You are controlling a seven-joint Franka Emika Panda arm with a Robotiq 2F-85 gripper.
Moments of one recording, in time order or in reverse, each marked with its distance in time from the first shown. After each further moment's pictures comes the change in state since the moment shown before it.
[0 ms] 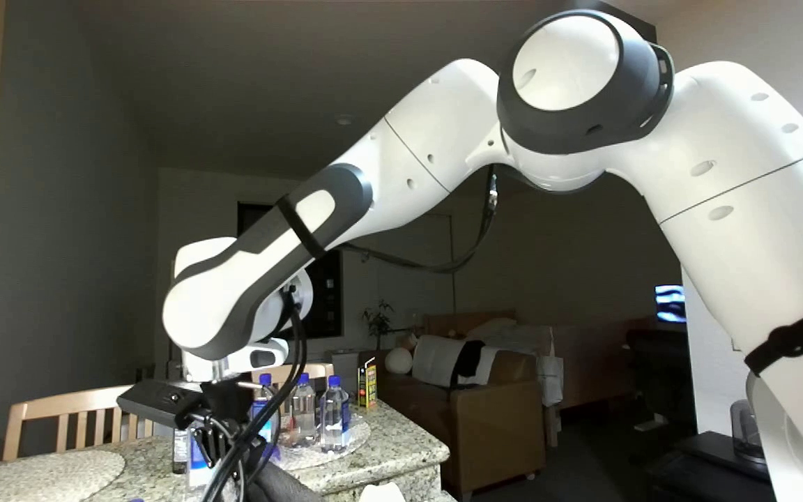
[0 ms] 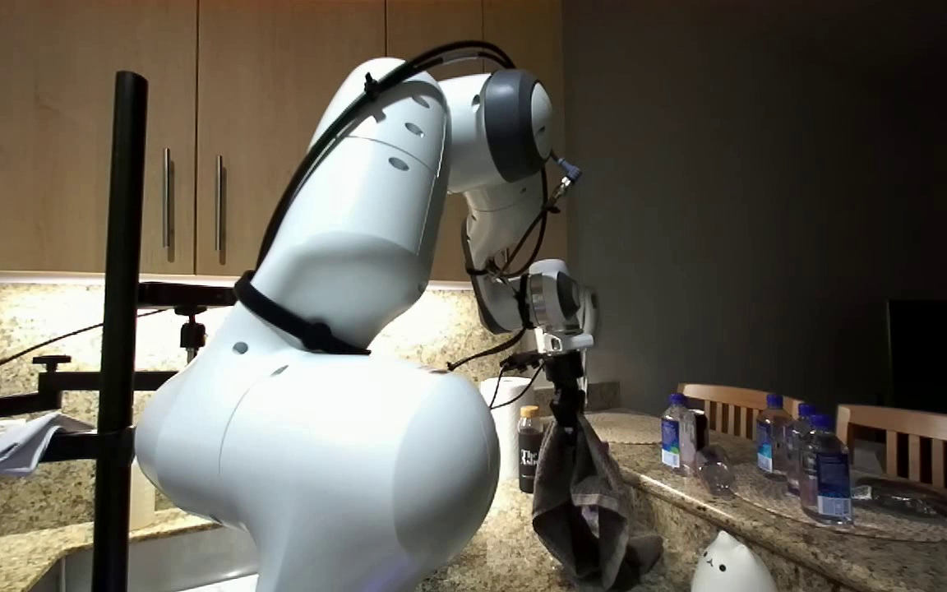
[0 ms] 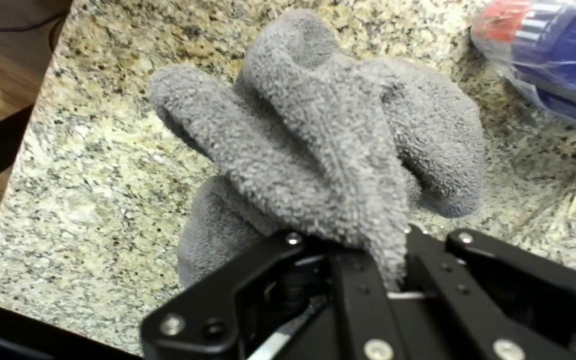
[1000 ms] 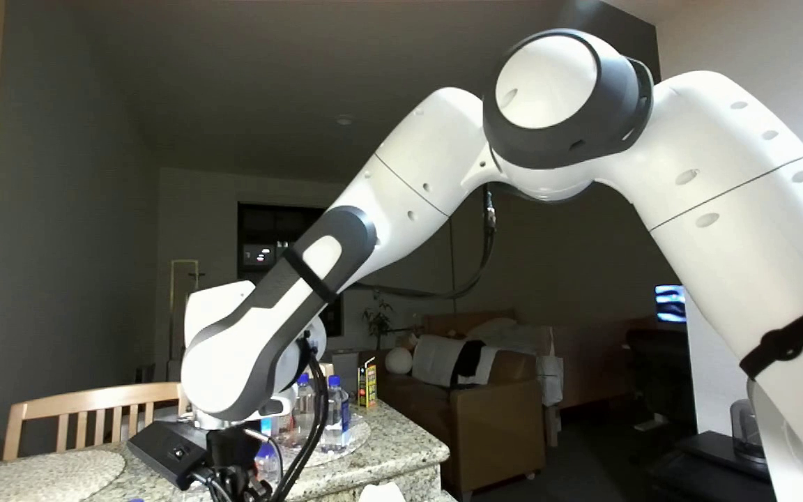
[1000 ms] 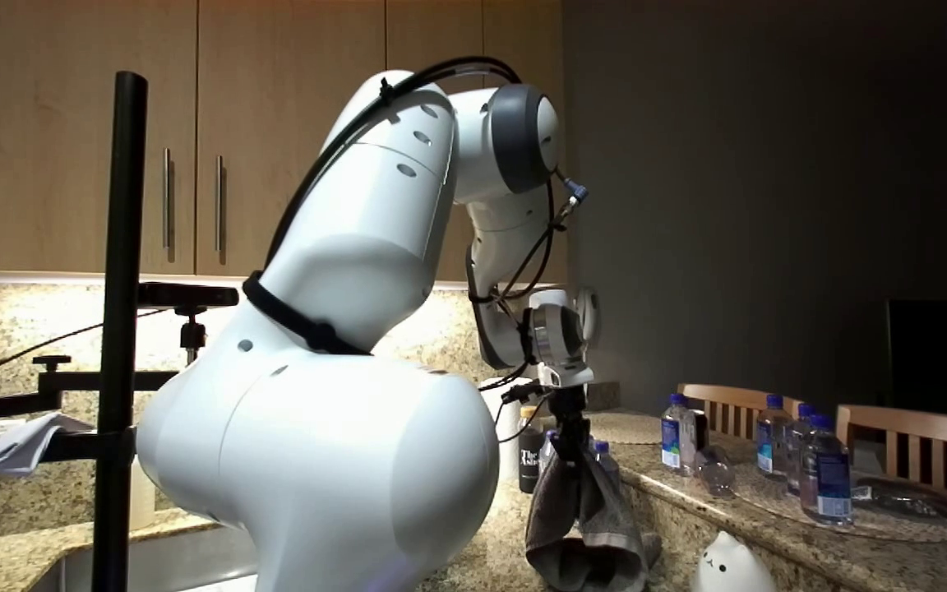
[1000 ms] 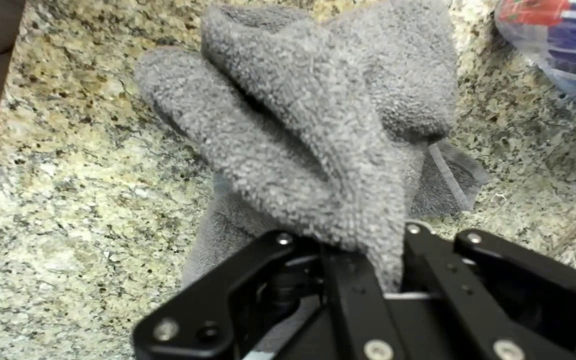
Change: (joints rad) arm -0.009 0.049 -0.009 -0.101 -0.038 0.186 0.105
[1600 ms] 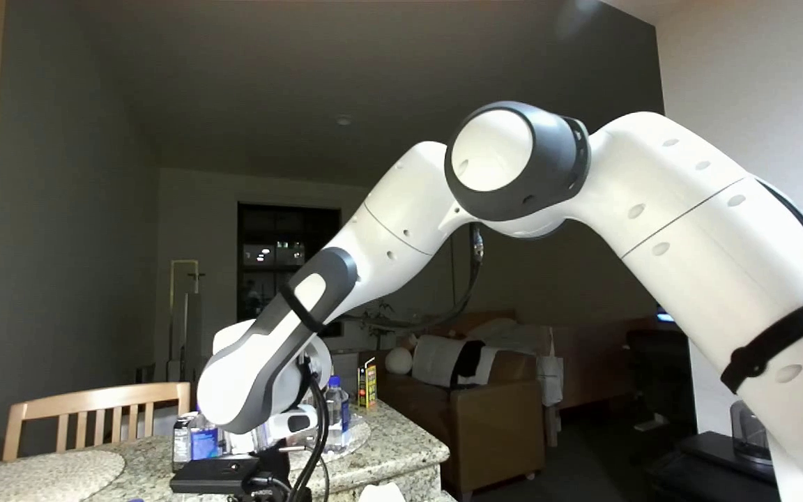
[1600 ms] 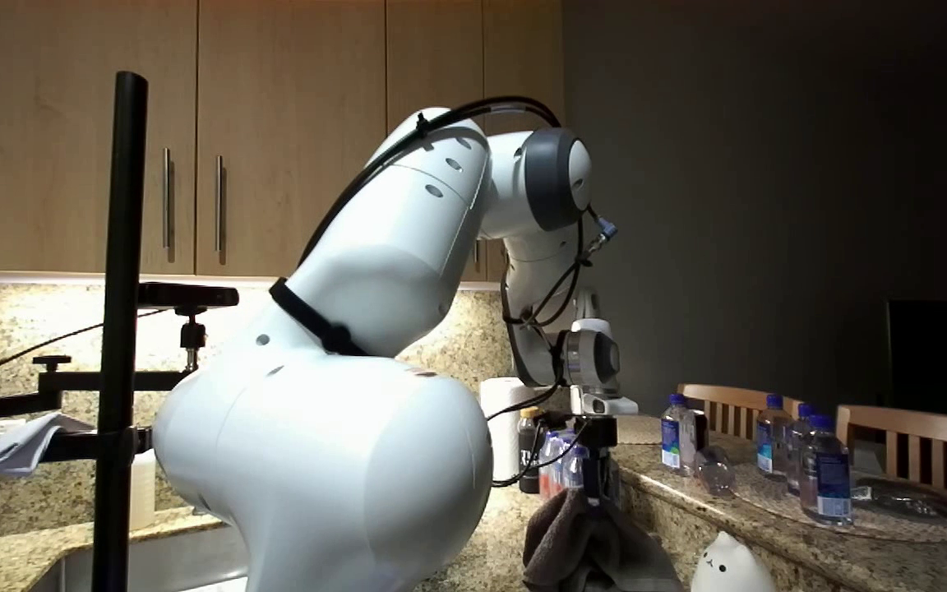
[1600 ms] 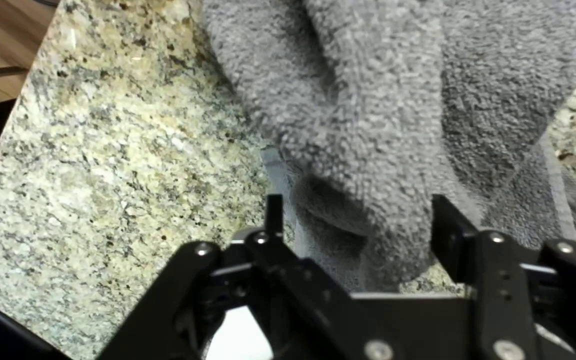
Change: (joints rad) arm -0.102 0.160 0.015 0.134 0.107 -0.181 -0.370
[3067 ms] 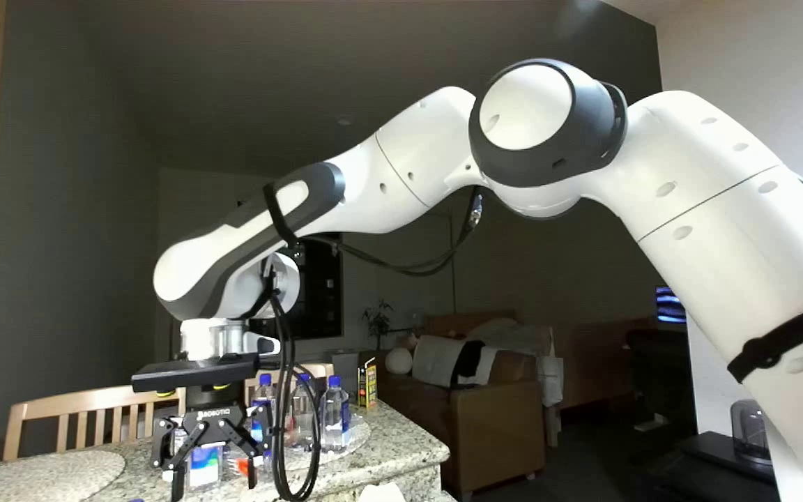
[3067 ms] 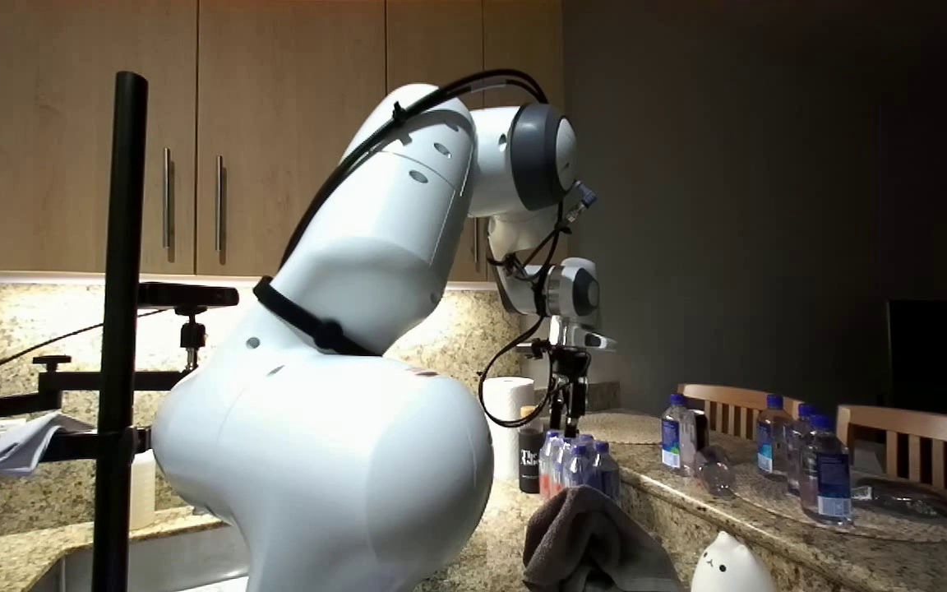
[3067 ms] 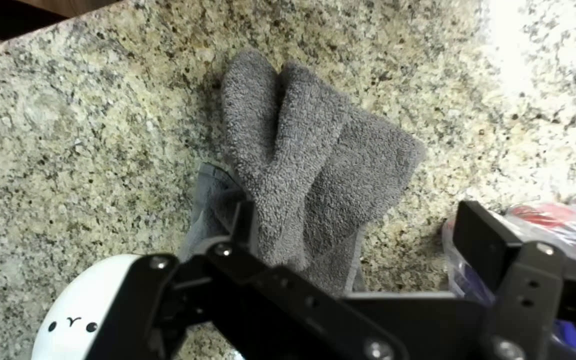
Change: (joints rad) arm 0.009 -0.102 0.077 0.174 0.156 -0.240 -0.587
